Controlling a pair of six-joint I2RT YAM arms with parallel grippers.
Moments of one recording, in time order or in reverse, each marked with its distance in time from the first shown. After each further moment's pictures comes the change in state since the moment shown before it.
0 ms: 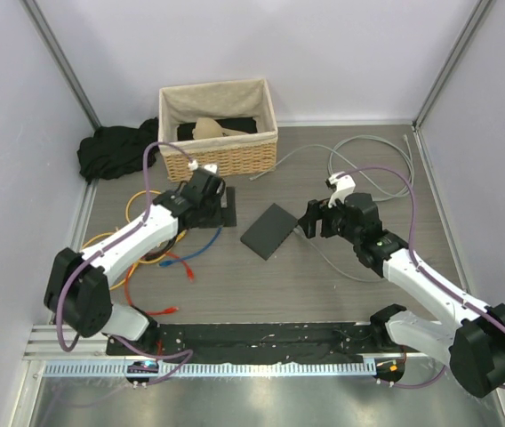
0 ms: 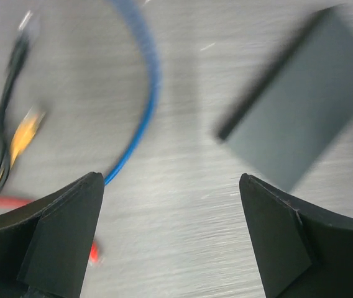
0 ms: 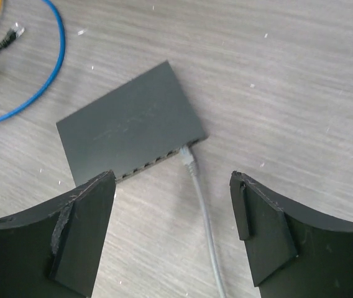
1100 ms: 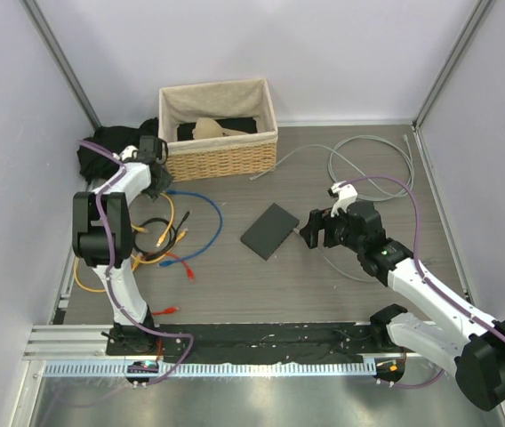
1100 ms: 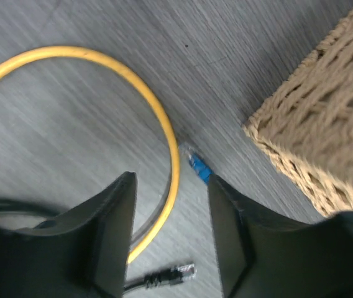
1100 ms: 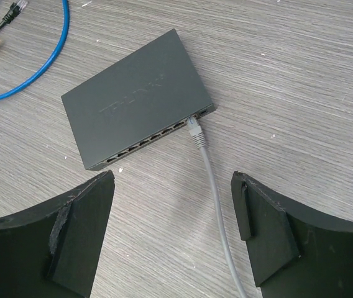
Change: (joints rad) left arm 0.536 0.444 0.247 0.074 -0.206 -0.379; right arm 0.016 -0.090 -0.051 -0.087 -0.017 0.031
